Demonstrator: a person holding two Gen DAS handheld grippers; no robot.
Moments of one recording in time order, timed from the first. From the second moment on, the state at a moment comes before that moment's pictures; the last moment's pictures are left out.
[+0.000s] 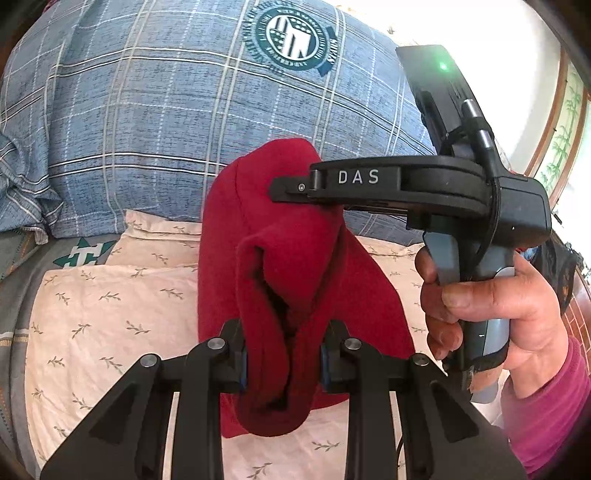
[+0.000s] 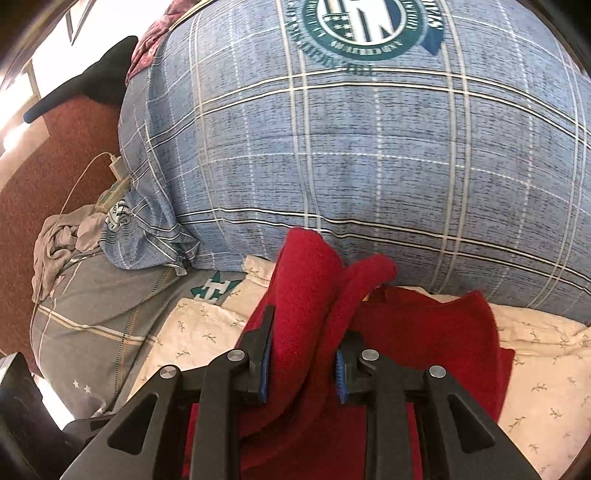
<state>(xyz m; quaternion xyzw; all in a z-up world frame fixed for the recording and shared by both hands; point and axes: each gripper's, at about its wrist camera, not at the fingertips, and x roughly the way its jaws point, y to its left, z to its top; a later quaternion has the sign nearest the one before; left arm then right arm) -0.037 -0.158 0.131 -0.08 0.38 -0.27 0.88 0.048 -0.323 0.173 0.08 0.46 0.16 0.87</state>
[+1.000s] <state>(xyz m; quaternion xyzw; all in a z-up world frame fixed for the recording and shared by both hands) -0.026 -0.286 0.101 -0.03 0.41 -0.31 0.85 0.019 -0.488 0.121 0.24 0.47 0.09 0.84</state>
